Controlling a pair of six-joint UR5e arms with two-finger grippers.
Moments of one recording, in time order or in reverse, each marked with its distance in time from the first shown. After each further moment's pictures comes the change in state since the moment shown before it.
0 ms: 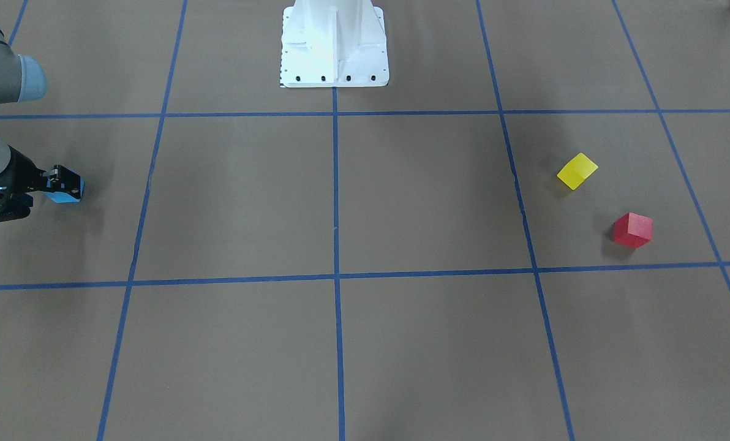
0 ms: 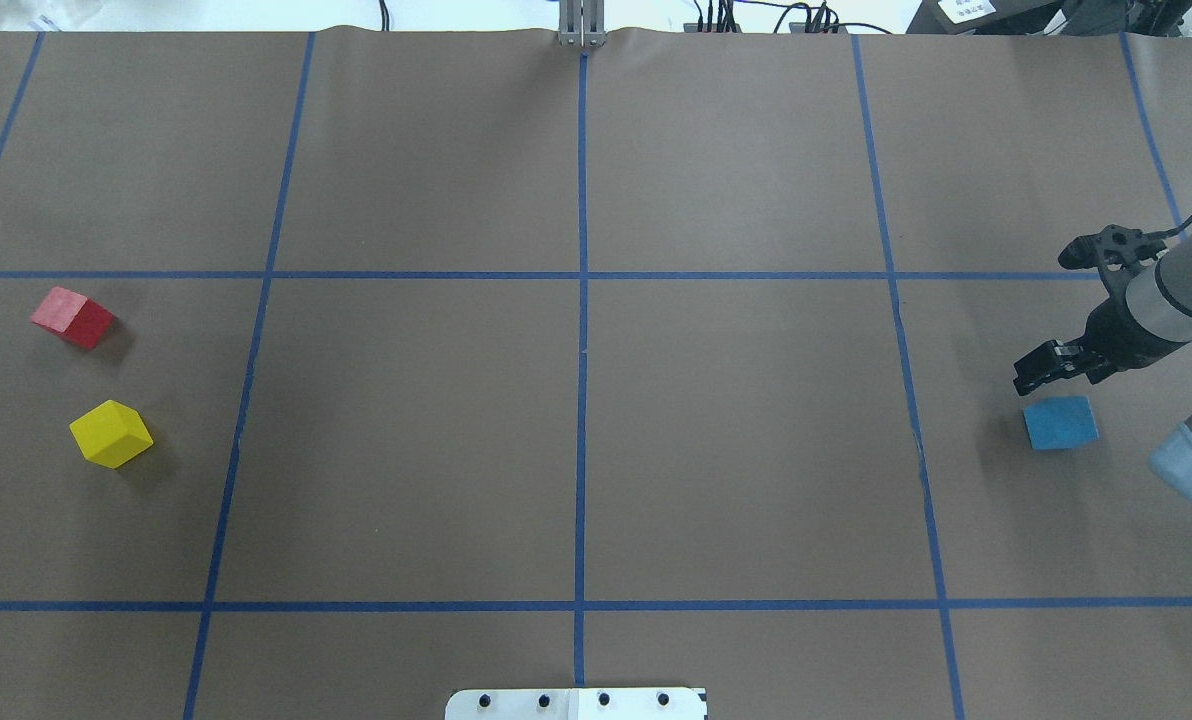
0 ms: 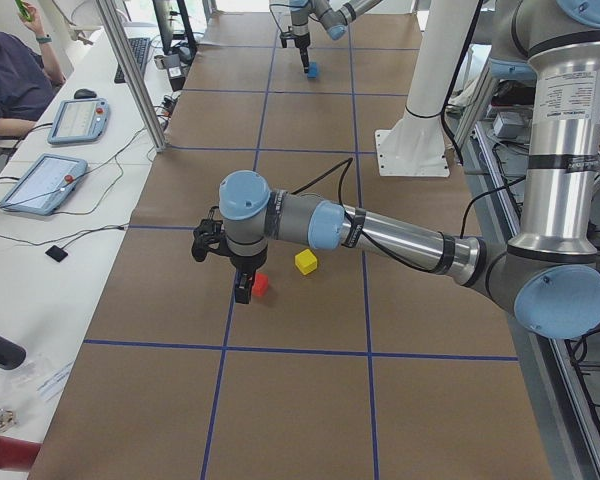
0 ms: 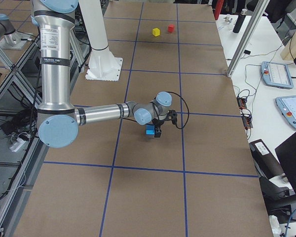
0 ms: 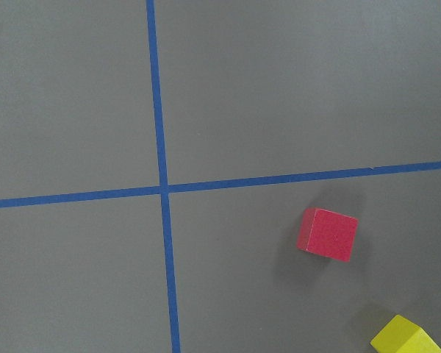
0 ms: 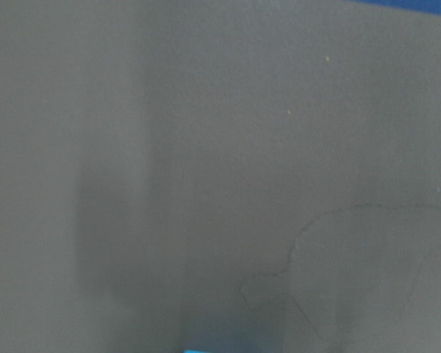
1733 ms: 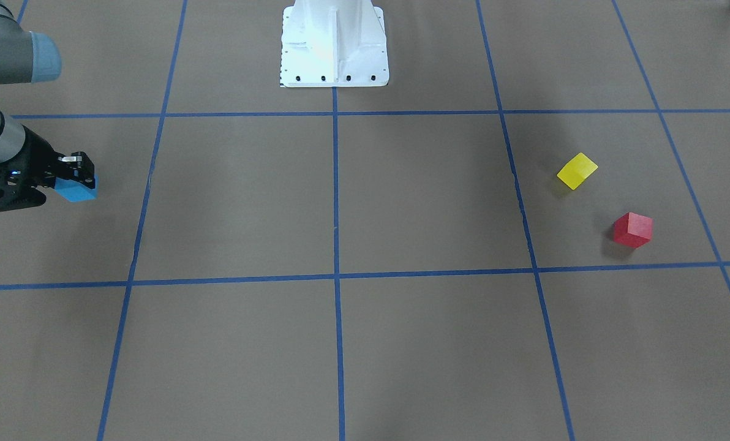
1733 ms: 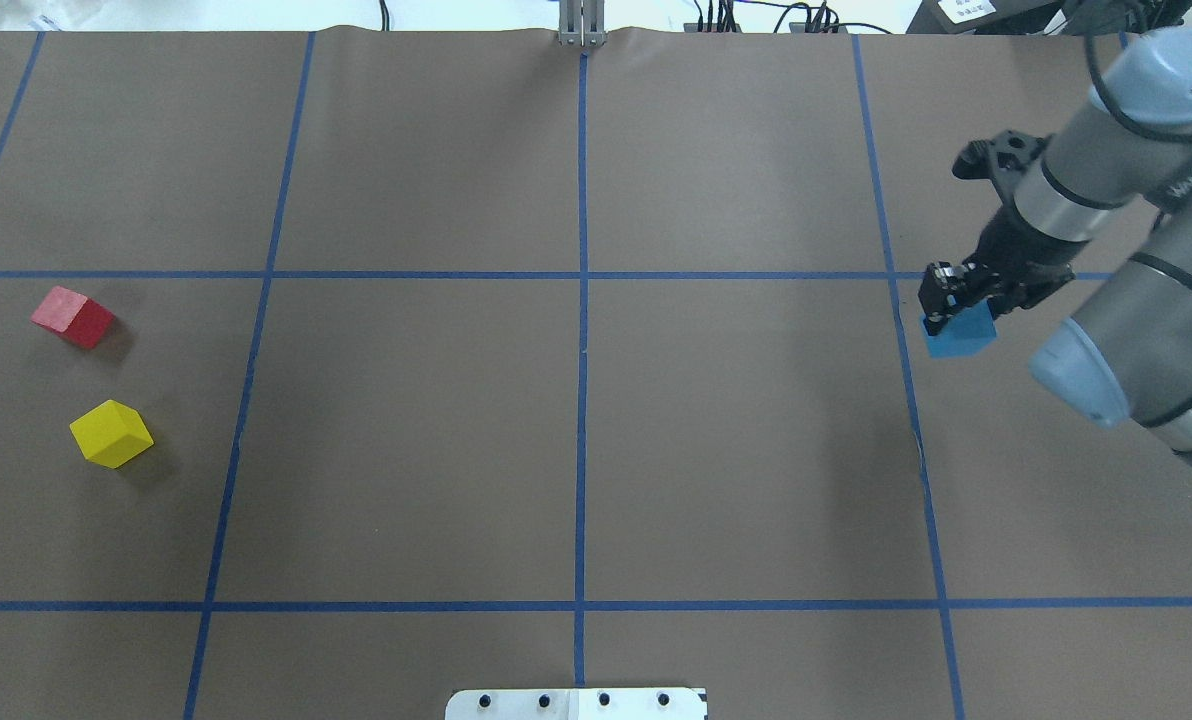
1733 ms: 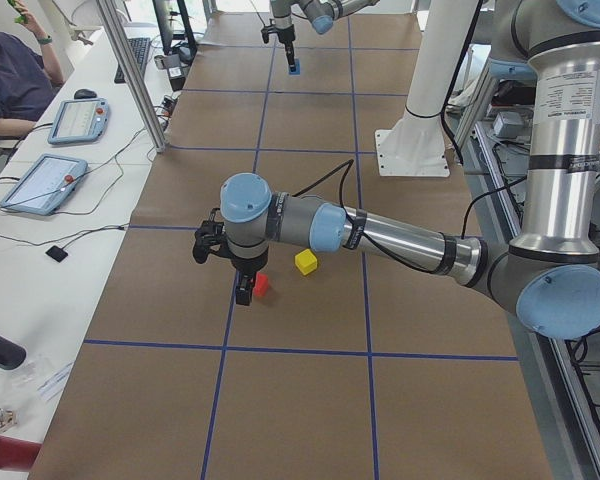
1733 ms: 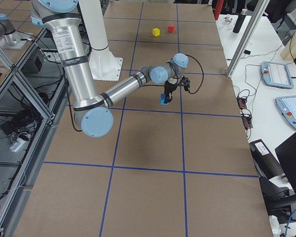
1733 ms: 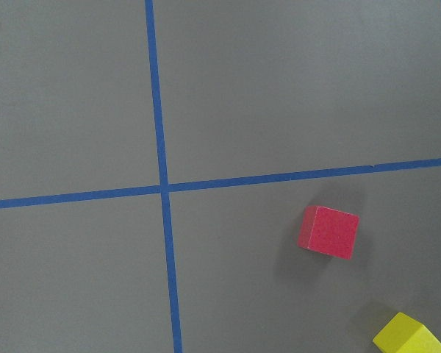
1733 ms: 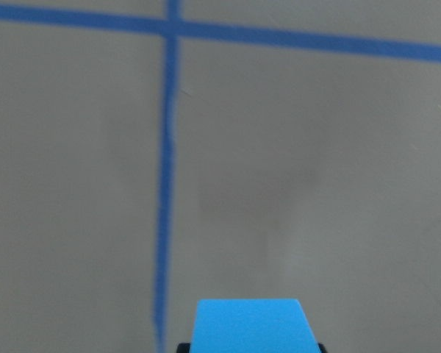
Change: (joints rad) left arm -0.002 0.008 0.002 -0.010 -0.003 0.009; right arm 0.007 0.437 0.107 -0.584 0.060 0.026
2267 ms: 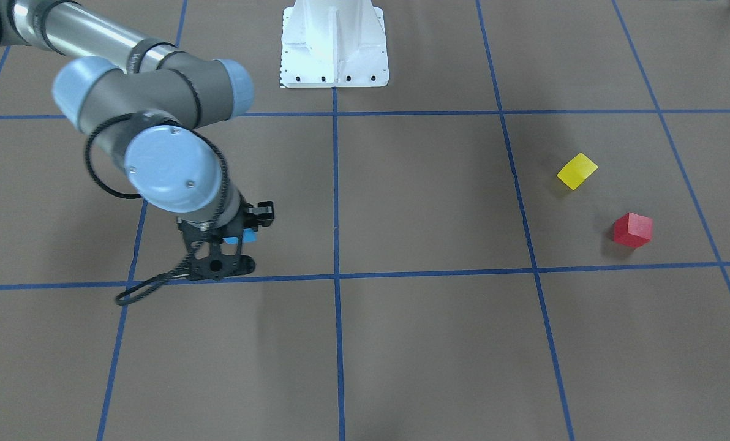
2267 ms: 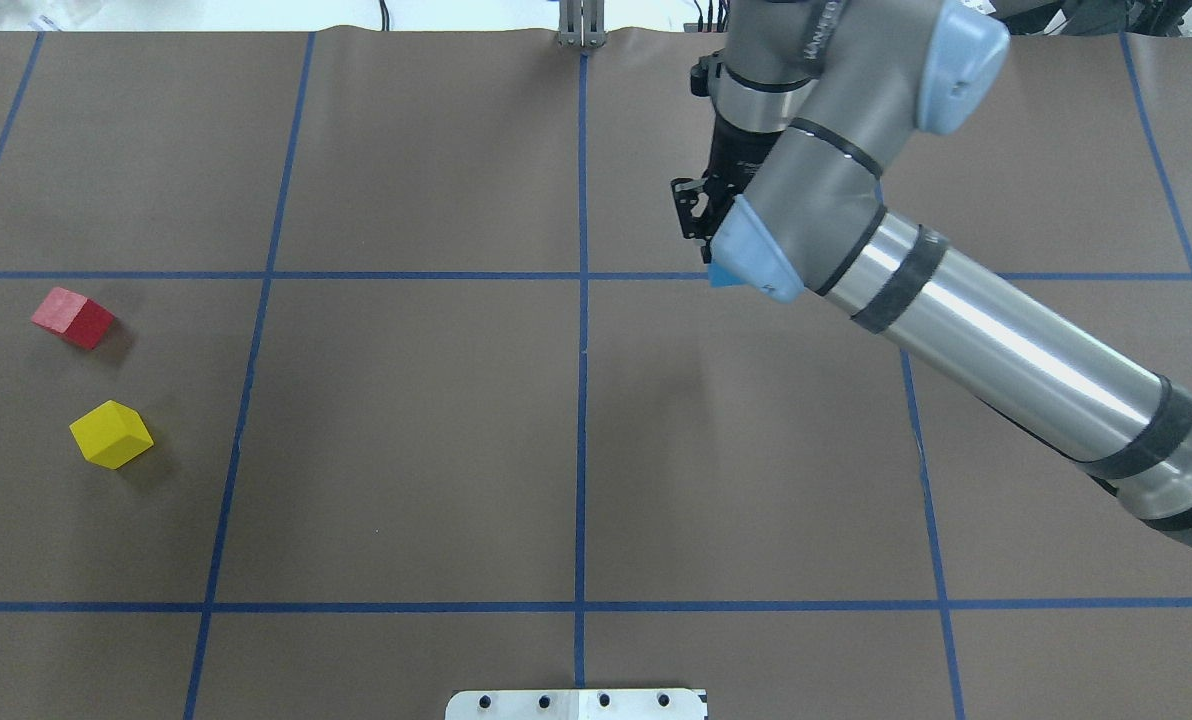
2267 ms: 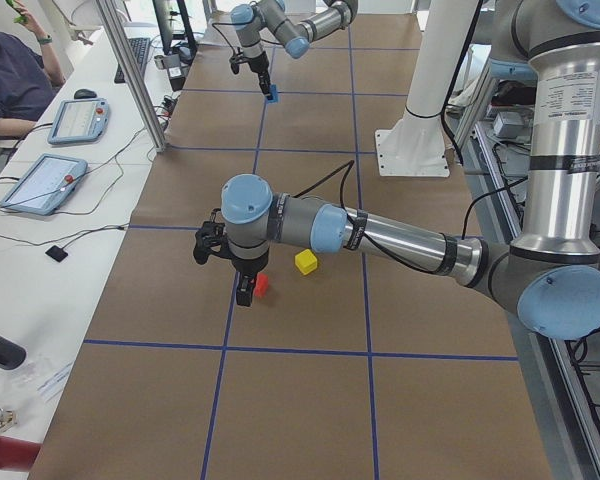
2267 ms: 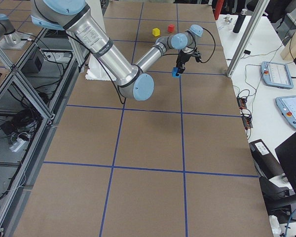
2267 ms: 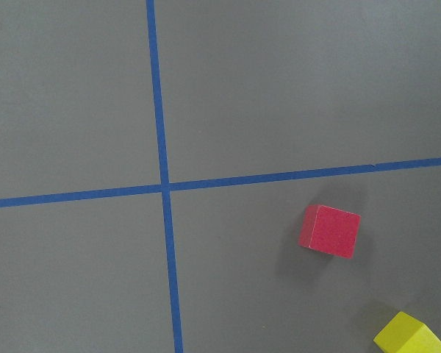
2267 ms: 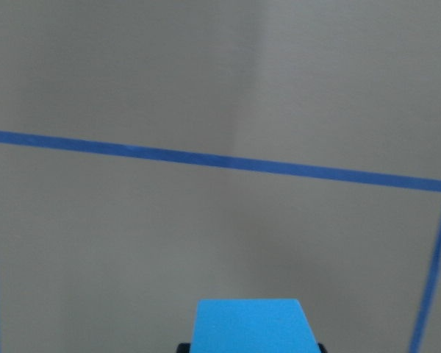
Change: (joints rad) left arm -0.001 0.003 -0.001 -0.001 0.000 0.000; right arm -0.126 0.524 -0.447 -0.082 -0.044 0.106
